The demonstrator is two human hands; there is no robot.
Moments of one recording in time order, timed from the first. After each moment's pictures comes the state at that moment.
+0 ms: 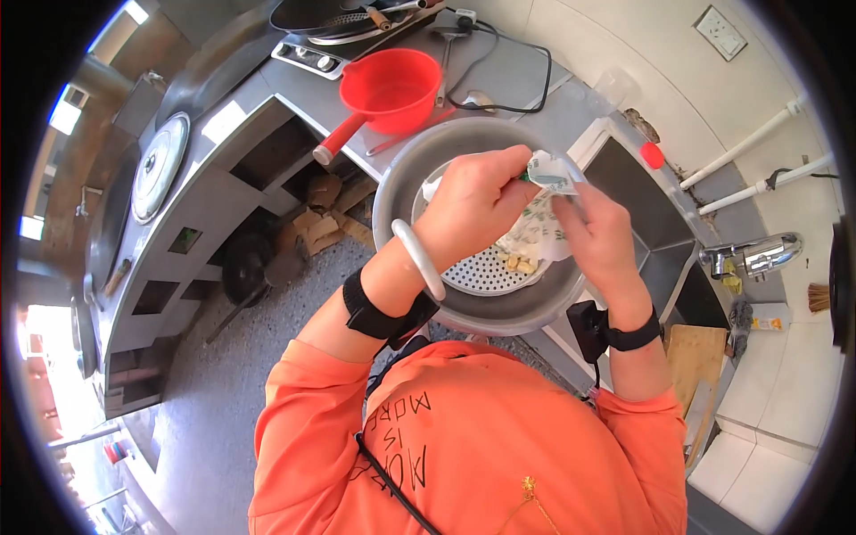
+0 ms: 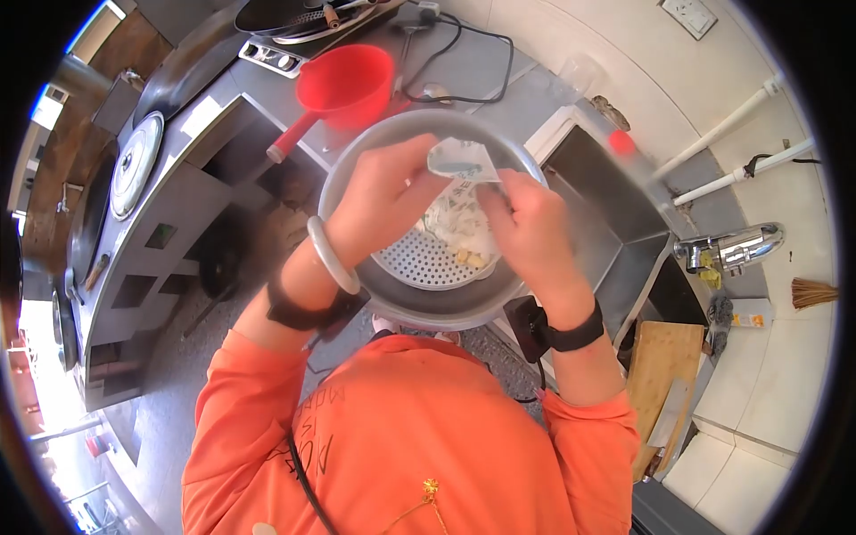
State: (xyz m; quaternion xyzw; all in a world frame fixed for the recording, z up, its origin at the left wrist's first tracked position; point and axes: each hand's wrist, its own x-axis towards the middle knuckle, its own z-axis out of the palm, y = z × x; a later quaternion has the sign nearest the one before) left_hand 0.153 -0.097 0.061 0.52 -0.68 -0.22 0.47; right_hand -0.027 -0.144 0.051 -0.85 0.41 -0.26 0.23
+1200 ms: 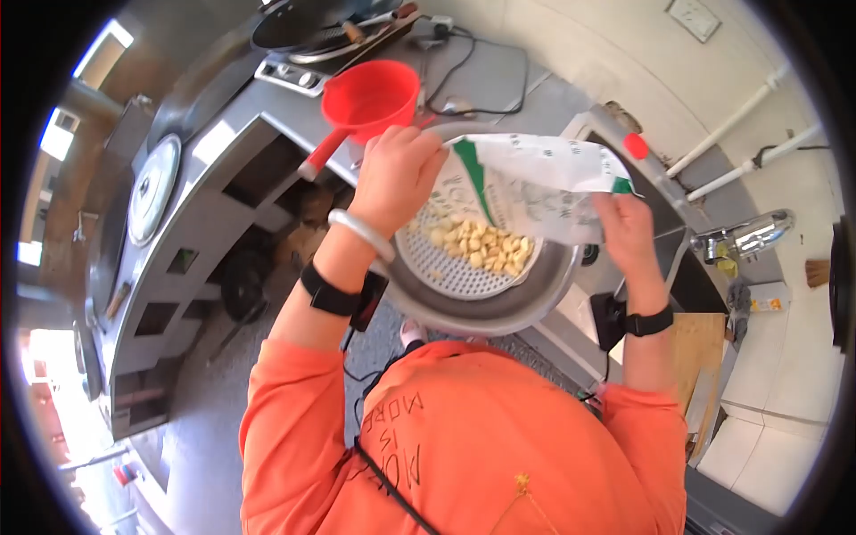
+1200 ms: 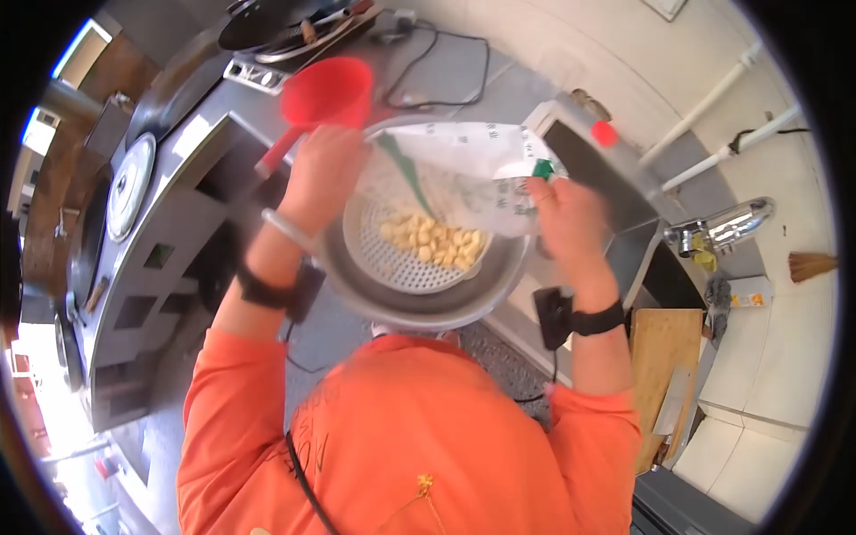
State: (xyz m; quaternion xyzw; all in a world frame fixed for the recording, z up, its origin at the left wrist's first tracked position) left_hand 0.206 -0.117 0.038 0.57 -0.73 0.04 0.36; right_hand -0.094 -0.183 0.034 -0.78 0.54 -0.17 0.25
